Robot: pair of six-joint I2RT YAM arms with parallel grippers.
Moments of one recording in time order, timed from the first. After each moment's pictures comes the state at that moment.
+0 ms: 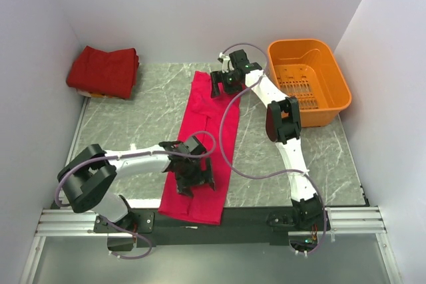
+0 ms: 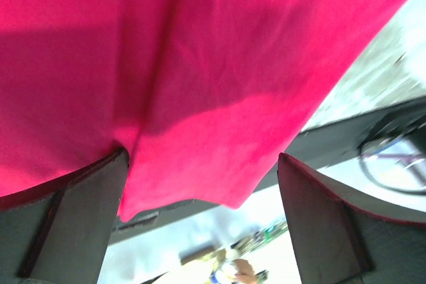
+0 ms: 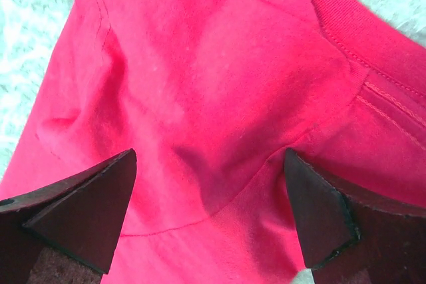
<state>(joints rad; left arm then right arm) -0.89 1.50 0.77 -0.50 0.29 -1.12 0.36 2.58 2.35 -0.73 -0.37 0.06</state>
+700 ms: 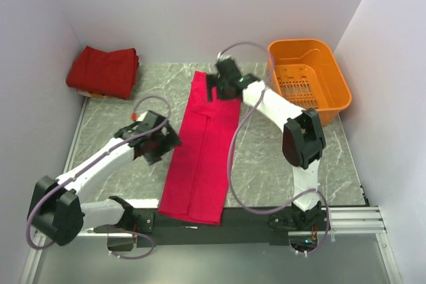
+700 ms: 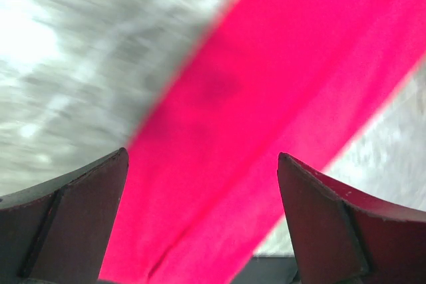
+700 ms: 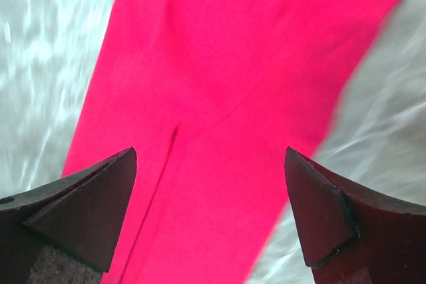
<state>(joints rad) -0.55 1.21 0.84 -0.68 -0.12 -1.09 0.56 2.02 1.77 -0.57 0.15 0.33</state>
